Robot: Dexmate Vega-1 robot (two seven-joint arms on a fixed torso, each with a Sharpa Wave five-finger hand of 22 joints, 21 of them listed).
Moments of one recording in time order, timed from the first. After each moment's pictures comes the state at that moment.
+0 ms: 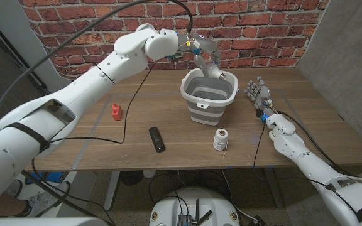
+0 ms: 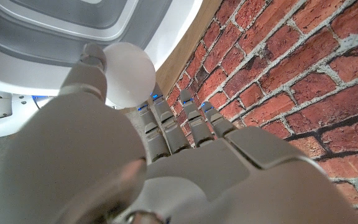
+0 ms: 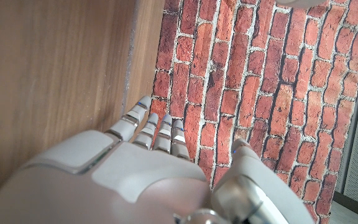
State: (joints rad) left arm 0.15 0.58 0.81 -1.76 0.71 -0.14 -0.58; left_hand 0.91 -0.07 0.33 -0.16 0.22 0.61 -0.18 0.56 0.18 0.74 -0.20 0.35 0.35 0.40 -0.05 0.26 0.21 0.12 0.06 0.18 0.17; right arm -0.75 -0.44 -0.32 -1.04 0.73 0.37 0.13; right_hand 0.03 0.08 0.37 0.09 0.20 0.12 0.01 0.19 0.17 0.13 -0.02 0.19 0.19 0.01 -0.03 0.22 0.34 0.27 -0.03 0.20 0.16
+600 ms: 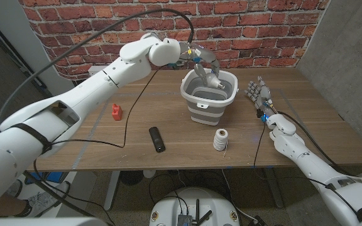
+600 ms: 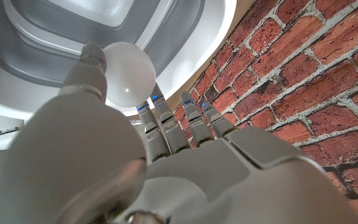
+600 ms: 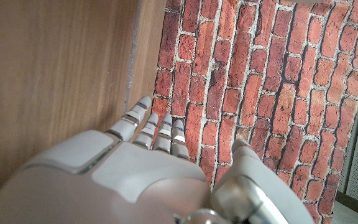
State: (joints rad) left arm 0.15 0.56 0.86 -1.70 0.69 -0.13 -0.58; left_hand 0.91 -0.07 0.32 -0.15 0.22 0.63 -0.19 0.54 0.18 0.73 -0.20 0.34 0.40 0.38 -0.05 0.25 0.20 0.11 0.05 0.18 0.17; right arm -0.75 -0.44 -0.32 -1.03 0.73 0.37 0.13; right_hand 0.03 0.08 0.37 0.09 0.20 0.12 0.02 0.19 0.17 0.13 -0.02 0.19 0.19 0.01 -0.03 0.22 0.34 0.27 -0.02 0.20 0.16
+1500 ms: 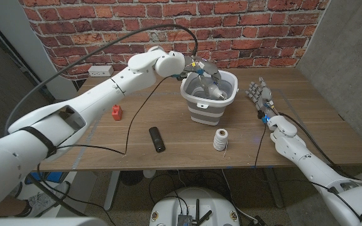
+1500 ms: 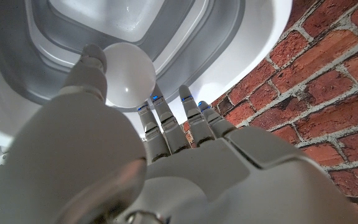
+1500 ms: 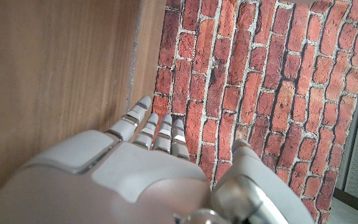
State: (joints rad) left arm 0.18 0.53 0.91 -1.63 0.69 -0.14 -0.56; left_hand 0.91 -0.07 0.33 -0.17 0.23 0.63 -0.18 0.51 0.18 0.73 -0.21 0.32 0.43 0.48 -0.05 0.27 0.21 0.17 -0.04 0.19 0.16; right arm -0.78 -0.45 -0.31 -1.07 0.74 0.37 0.12; right_hand 0.03 0.08 0.37 0.09 0.20 0.13 0.01 0.19 0.17 0.13 -0.02 0.19 0.19 0.01 -0.03 0.22 0.34 0.27 -0.02 0.20 0.16
